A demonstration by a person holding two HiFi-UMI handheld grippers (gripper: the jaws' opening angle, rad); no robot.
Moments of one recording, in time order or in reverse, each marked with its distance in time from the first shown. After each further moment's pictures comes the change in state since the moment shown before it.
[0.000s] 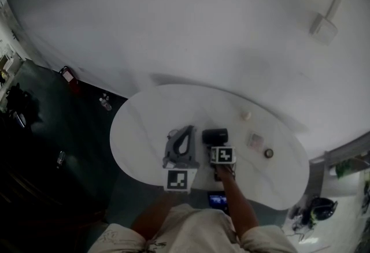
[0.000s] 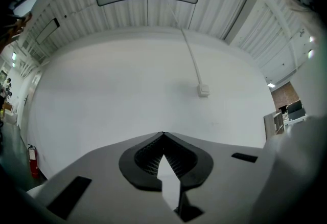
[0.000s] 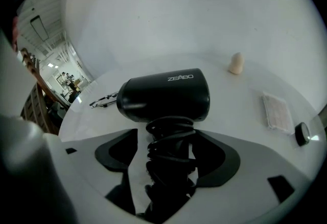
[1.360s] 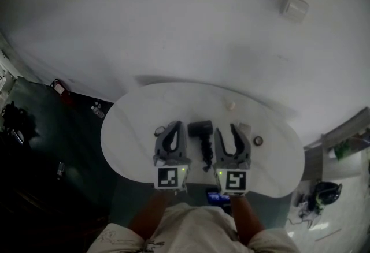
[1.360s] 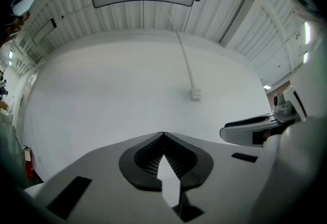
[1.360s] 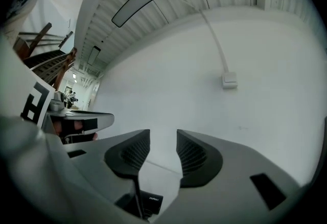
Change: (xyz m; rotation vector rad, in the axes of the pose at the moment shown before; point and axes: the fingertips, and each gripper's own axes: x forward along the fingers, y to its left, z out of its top) left arm -0.005 -0.043 0.014 0.028 0.012 -0.041; right arm -0.315 0.030 0.100 -0.326 -1.112 -0.106
